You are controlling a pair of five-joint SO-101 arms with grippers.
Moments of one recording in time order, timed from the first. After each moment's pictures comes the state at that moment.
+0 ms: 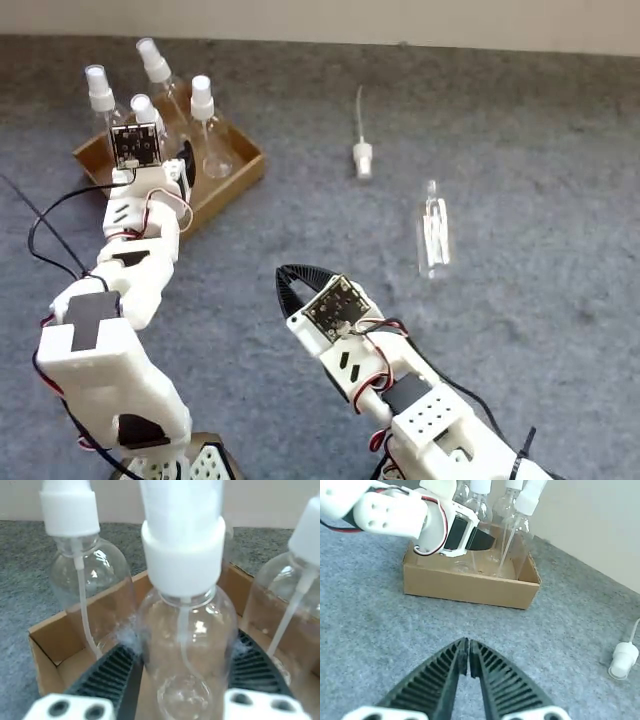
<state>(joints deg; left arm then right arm) -14.7 15.7 41.8 -30.5 2.8 -39.3 -59.3 95.3 -14.3 15.2</state>
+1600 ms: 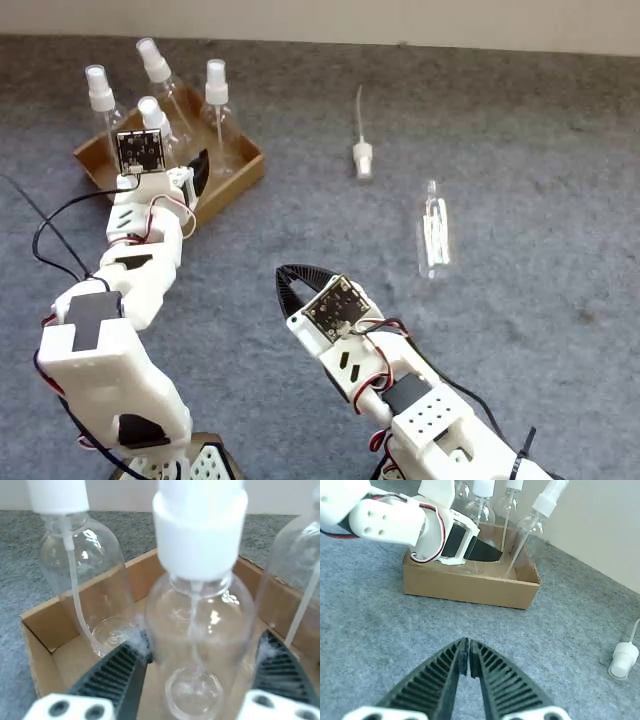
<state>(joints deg) -14.3 15.7 43.9 -30.5 2.8 -39.3 -59.3 95.3 -14.3 15.2</state>
